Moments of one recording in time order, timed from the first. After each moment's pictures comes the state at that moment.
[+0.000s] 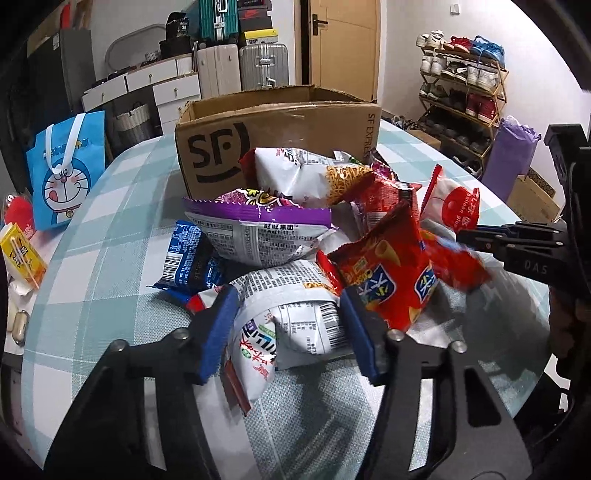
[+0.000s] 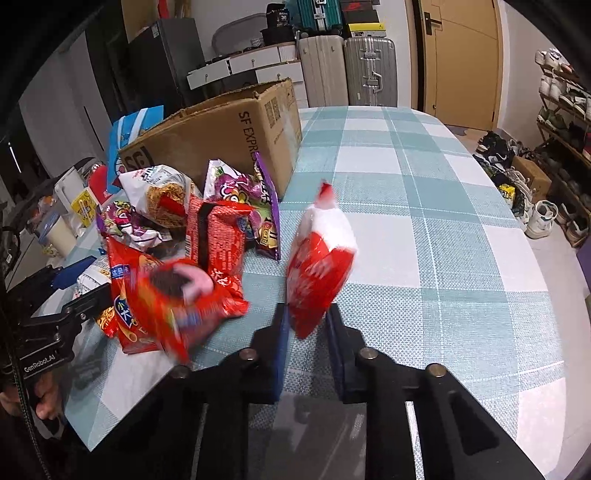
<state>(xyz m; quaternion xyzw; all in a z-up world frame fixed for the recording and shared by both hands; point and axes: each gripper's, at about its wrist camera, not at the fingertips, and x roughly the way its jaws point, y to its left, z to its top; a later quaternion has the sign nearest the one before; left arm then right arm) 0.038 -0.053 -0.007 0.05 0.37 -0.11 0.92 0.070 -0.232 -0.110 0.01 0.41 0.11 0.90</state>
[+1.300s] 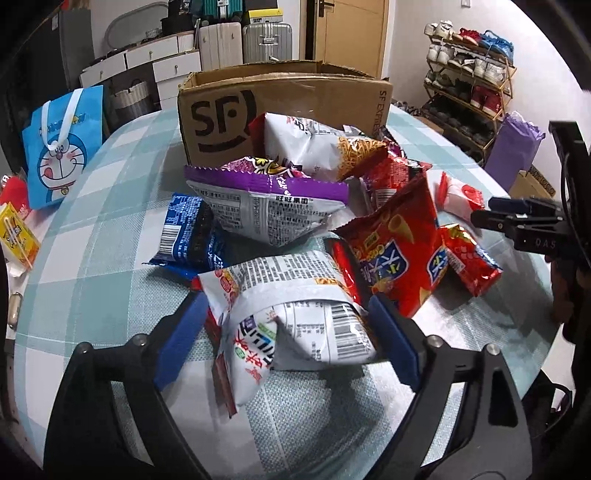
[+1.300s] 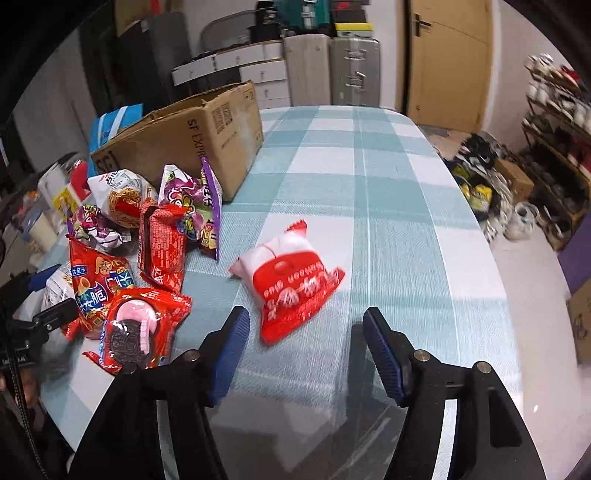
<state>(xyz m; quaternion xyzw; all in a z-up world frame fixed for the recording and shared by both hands) 0.041 -0.046 -0.021 0.04 0.42 -0.10 0.90 0.079 -0.268 -0.109 -0.02 0.42 0.08 0.90</state>
